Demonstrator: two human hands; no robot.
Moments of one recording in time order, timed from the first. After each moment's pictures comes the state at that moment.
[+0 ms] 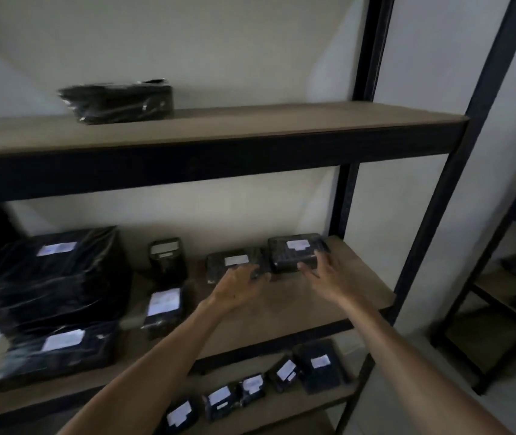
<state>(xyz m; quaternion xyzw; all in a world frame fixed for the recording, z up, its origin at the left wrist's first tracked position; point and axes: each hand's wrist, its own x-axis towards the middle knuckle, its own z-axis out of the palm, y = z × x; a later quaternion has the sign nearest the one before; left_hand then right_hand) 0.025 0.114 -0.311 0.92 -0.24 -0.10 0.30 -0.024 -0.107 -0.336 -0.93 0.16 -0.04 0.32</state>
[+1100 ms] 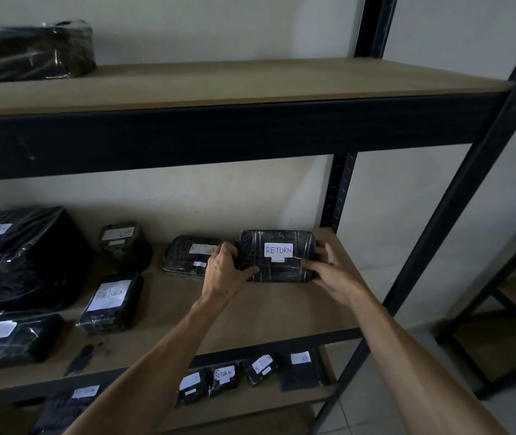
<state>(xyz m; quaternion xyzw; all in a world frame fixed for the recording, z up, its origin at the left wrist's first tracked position) 0.081 0.018 -0.381 0.92 -0.08 0.07 0.37 0.040 -0.224 -0.386 -0.65 0.17 0.05 0.74</state>
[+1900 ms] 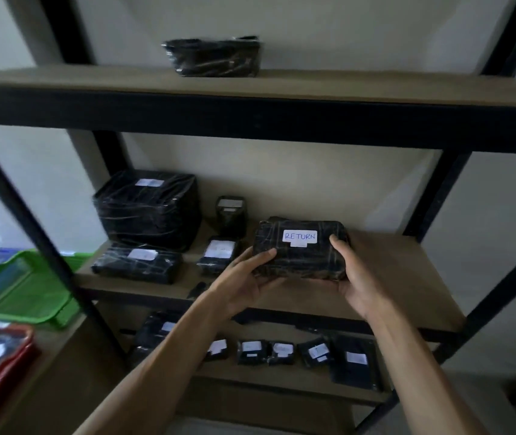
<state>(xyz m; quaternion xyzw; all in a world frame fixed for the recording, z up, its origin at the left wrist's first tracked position) -0.052 0.173 -0.319 0.45 0.05 -0.21 0.87 -0.037 -0.048 -0.314 -0.58 0.07 0.07 0.81</state>
